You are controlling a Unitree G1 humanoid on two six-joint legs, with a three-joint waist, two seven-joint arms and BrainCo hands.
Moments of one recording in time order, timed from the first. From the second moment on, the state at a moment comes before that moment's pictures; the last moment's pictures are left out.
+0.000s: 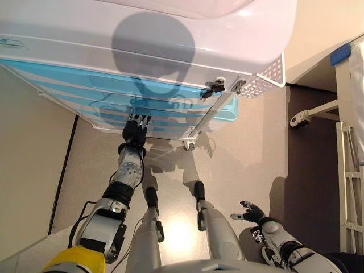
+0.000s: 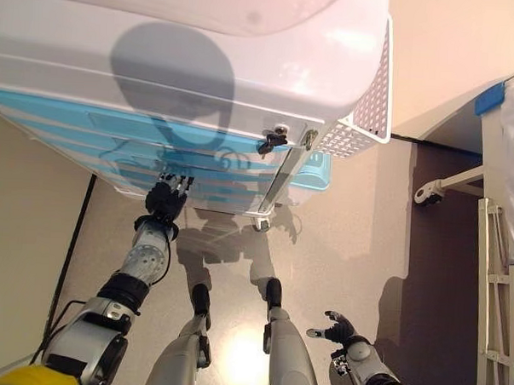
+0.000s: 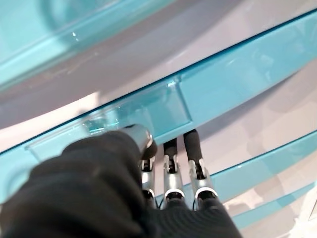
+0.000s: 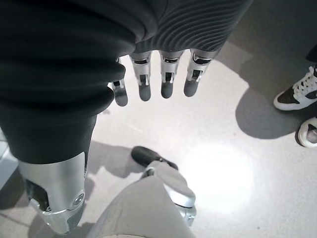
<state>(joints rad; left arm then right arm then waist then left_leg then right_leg) -0.55 0.25 -0.17 0.65 -1.37 -0.23 0.06 -0.19 -0.30 0.36 1.16 0.05 -0.10 -0.03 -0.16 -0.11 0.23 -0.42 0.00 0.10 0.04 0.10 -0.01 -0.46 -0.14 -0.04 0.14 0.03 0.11</state>
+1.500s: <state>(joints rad) 0.04 0.18 -0.06 0.28 -1.36 -0.12 -0.10 -0.21 -0.39 0.32 1.12 -0.07 -0.09 -0.03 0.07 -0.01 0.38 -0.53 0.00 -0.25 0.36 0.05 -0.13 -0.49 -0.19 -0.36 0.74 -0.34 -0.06</state>
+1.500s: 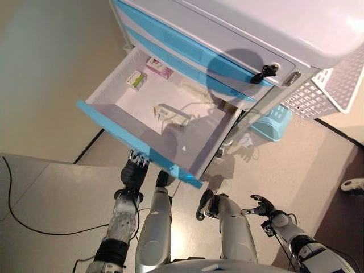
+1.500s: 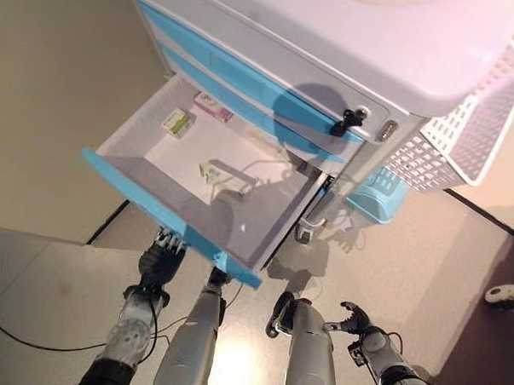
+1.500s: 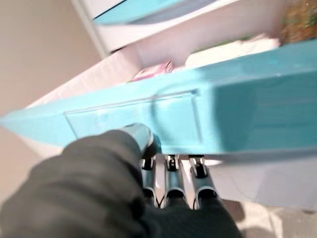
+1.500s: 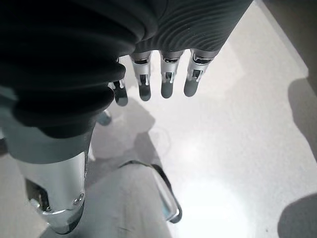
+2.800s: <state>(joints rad) 0.02 0.36 0.05 1.20 -0.45 -0.11 -0.01 -0.15 -0.46 0.24 1.11 -0.02 -0.09 -0.05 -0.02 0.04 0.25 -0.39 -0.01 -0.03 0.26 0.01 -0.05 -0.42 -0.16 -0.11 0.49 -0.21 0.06</state>
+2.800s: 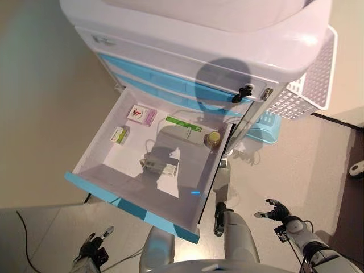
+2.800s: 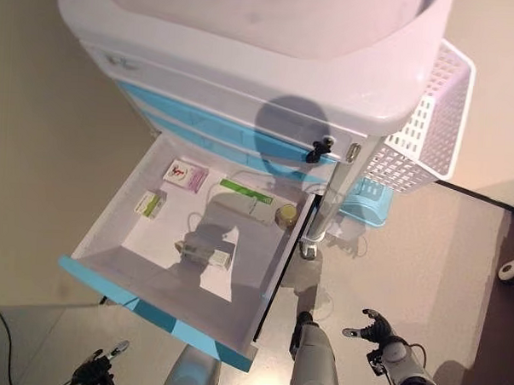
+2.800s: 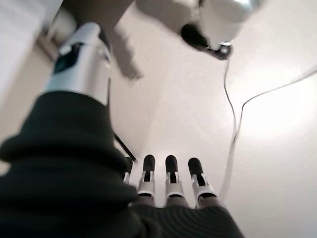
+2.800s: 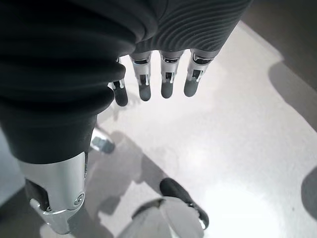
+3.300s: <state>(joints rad) -0.01 0.35 -0.13 1.23 -0.09 -0.07 -0.01 -0.05 -0.50 0.26 0.77 0.00 -0.07 0.04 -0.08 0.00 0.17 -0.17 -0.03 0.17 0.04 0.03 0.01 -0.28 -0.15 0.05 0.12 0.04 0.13</state>
